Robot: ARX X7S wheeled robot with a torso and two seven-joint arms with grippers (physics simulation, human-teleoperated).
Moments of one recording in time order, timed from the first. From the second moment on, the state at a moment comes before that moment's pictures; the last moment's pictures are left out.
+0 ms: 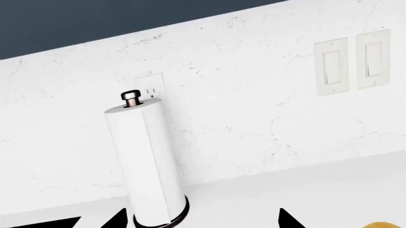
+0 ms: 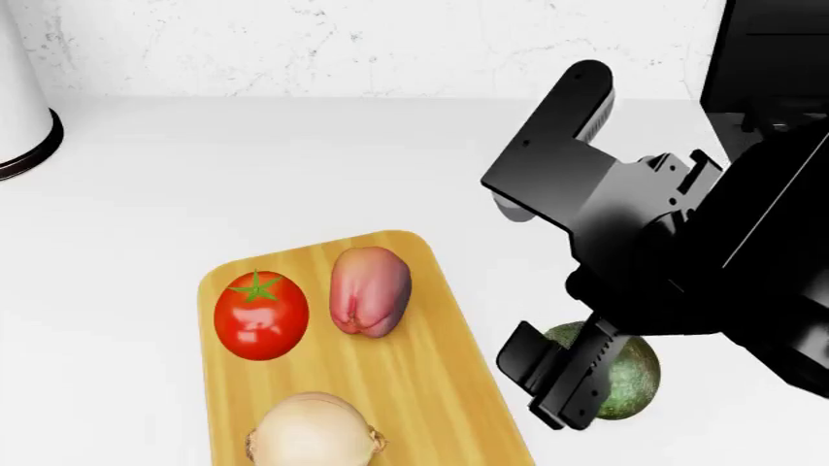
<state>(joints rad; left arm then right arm) -1.43 -1.55 0.78 0.78 -1.82 -0.51 -0.81 1.82 0.74 -1.48 -0.05 1.16 1.17 -0.20</state>
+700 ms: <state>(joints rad) -1.44 -1.54 0.75 0.79 -1.86 -0.53 -0.83 1.68 0.75 -1.49 0.02 1.14 1.09 -0.17</state>
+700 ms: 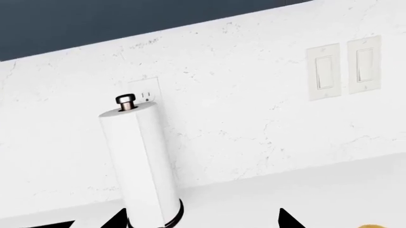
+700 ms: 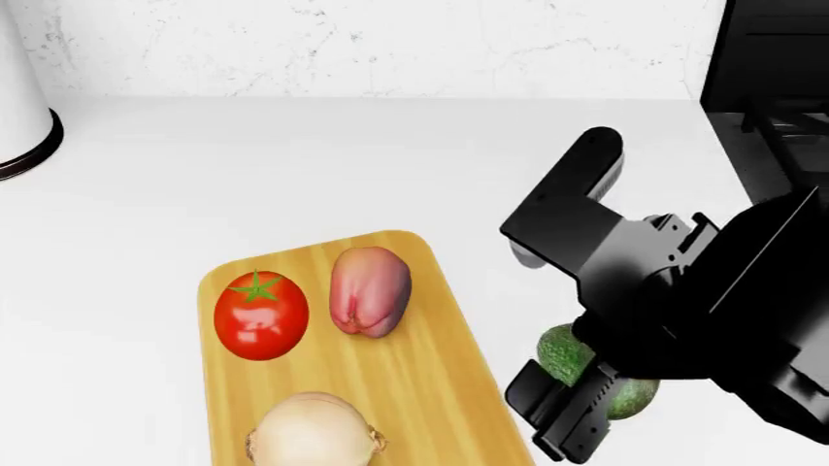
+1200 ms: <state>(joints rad) -1.43 -1.54 0.74 0.80 -1.86 -0.52 -0.83 1.62 0.79 -1.46 0.03 1.18 1.07 -0.10</state>
